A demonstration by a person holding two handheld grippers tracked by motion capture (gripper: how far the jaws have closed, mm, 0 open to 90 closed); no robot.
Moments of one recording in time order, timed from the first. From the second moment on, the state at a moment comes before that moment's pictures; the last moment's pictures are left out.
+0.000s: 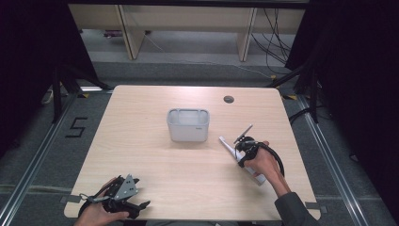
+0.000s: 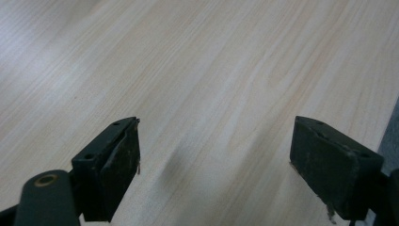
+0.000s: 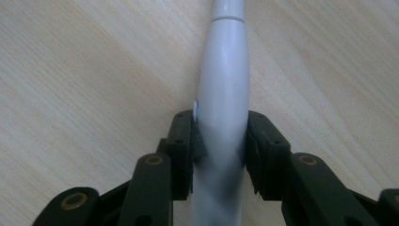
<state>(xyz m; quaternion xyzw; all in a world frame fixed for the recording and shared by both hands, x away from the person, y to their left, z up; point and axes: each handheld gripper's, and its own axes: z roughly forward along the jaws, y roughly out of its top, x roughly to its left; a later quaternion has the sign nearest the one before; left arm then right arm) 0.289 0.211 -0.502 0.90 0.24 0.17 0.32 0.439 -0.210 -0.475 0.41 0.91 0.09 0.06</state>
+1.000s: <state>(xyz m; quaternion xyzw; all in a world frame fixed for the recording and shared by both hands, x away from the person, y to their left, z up) 0.289 0.211 -0.502 0.90 0.23 0.17 0.32 0.449 -0.204 -0.474 0.37 0.93 0.02 0.05</state>
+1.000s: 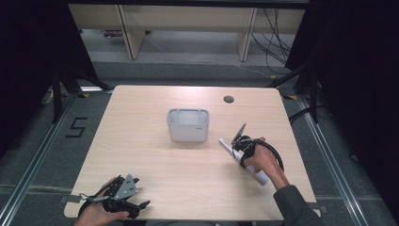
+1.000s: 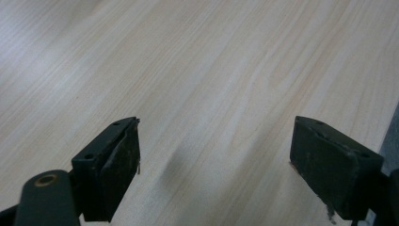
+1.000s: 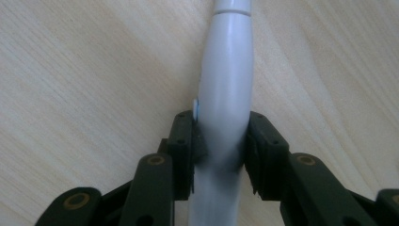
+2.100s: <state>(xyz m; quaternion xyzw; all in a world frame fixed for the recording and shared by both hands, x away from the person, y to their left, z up) 0.290 0.211 -0.502 0.90 0.23 0.17 0.32 0.427 -0.235 -0.418 0.43 0.87 0.21 0.10</state>
